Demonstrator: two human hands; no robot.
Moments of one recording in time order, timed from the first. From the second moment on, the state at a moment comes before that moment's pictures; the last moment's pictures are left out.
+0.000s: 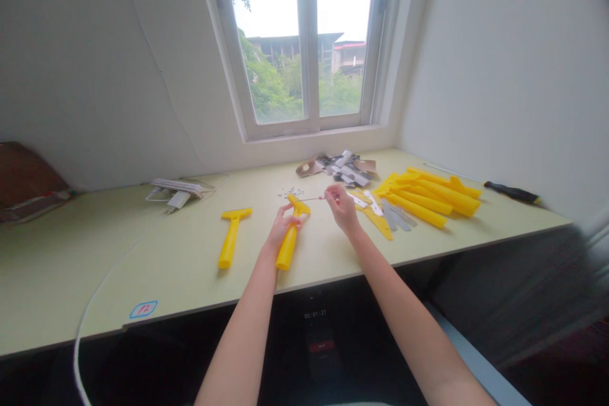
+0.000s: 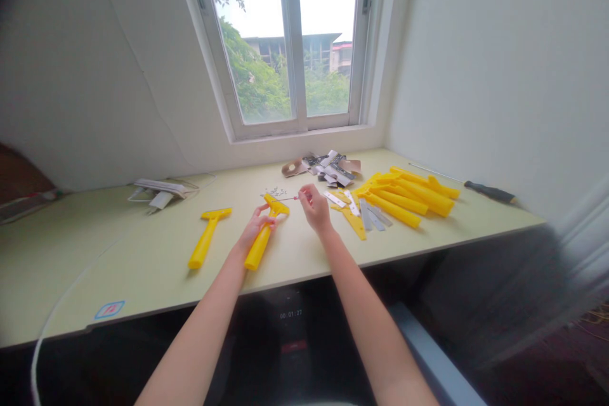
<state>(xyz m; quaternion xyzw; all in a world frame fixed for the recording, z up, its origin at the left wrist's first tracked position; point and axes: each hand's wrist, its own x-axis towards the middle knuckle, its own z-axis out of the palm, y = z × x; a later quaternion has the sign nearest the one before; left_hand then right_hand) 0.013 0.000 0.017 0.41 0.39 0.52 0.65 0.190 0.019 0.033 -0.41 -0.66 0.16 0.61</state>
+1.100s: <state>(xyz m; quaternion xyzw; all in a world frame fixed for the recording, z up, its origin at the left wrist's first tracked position) 0.012 0.004 0.011 0.40 0.38 0.52 0.65 0.186 0.021 0.031 -0.41 -0.63 0.20 0.63</state>
